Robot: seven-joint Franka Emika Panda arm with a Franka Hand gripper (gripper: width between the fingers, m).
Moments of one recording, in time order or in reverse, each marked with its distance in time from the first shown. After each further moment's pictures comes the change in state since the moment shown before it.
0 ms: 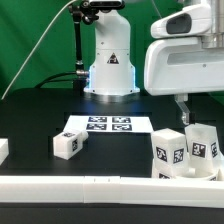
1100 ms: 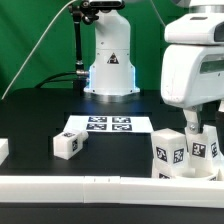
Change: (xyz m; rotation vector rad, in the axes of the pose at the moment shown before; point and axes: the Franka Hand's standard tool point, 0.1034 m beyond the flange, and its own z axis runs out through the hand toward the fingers) arm -0.011 0.005 0.011 -0.059 -0.083 -0.693
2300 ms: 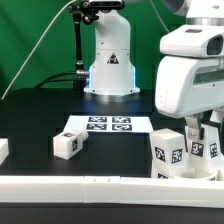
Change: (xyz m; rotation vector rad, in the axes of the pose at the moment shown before) arm -0.005 0.000 0.013 0.004 -0.015 0.044
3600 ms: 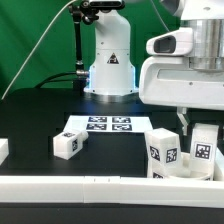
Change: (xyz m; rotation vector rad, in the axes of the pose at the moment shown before) arm 0.000 -0.001 0.001 0.052 0.005 1.168
